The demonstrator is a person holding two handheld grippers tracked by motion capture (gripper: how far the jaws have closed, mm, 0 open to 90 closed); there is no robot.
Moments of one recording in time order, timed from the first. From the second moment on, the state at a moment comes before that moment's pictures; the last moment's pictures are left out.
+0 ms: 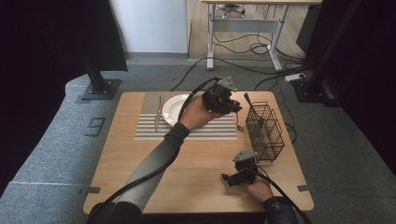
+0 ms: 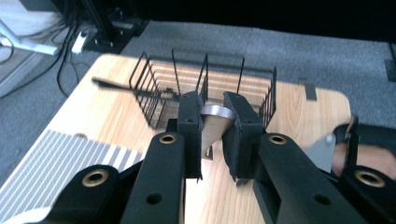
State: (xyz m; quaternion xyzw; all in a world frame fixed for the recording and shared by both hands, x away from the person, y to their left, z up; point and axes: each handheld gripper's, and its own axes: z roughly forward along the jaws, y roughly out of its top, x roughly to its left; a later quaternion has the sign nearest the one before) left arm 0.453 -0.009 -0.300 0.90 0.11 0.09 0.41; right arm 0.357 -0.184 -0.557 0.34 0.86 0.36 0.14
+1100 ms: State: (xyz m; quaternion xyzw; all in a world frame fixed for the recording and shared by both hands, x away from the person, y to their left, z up) left arm 0.426 0.071 -0.373 0.92 0.07 0.03 0.39; right arm 0.393 -0.155 -0.489 0.23 0.87 0.42 0.11
